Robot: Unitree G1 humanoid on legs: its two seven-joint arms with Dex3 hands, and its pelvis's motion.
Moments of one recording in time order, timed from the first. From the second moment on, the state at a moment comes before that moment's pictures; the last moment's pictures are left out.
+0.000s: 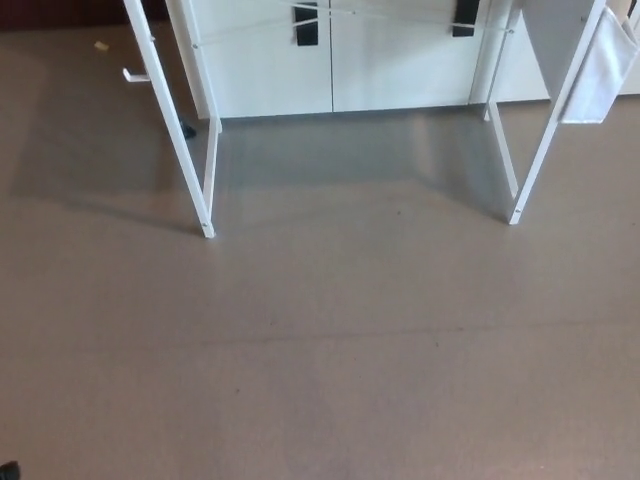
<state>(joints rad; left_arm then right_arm) -0.06 0.33 0.31 1.23 -0.14 -0.26 -0.07 -0.14 -0.41 -0.59 1.22 0.29 -0.02 0.31</state>
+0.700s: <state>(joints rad) -0.06 0.31 0.45 1.25 -0.23 -0.22 -0.18 -0.12 -0.41 -0.59 1.22 0.35 0.08 0.35</state>
